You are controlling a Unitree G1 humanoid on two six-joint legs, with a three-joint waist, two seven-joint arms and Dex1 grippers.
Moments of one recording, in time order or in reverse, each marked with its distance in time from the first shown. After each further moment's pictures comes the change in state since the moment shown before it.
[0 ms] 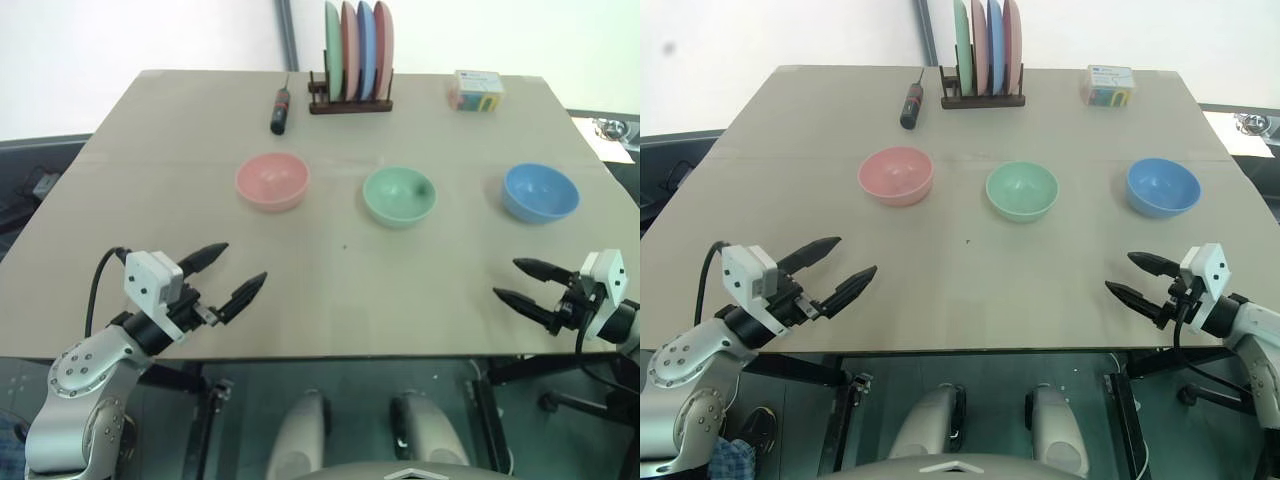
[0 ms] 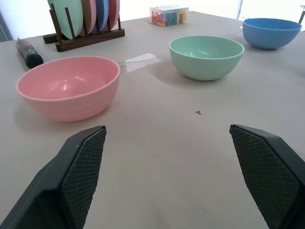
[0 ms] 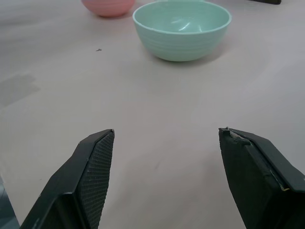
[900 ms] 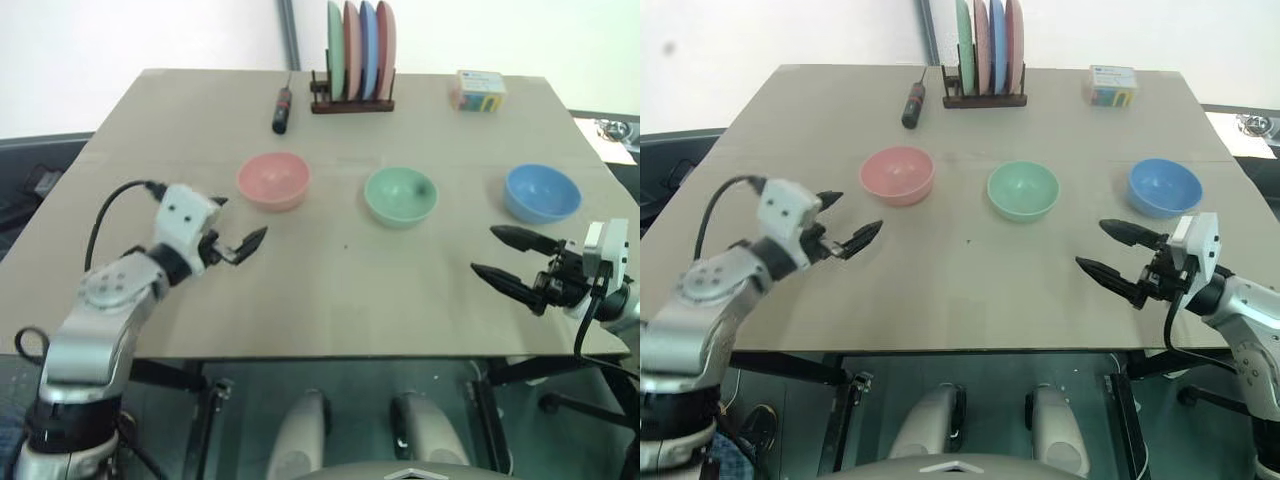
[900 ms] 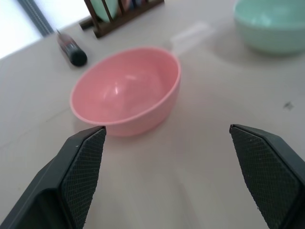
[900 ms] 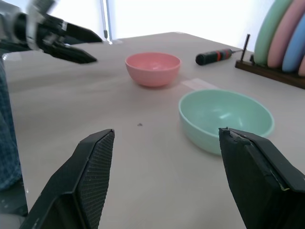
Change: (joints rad) left arm -0.476 0.206 -0.282 0.184 0.275 0.278 0.181; right arm -0.099 0.034 0.033 -0.274 0.151 0.121 -0.083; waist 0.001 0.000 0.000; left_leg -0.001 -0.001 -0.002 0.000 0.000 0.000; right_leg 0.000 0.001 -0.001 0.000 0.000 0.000
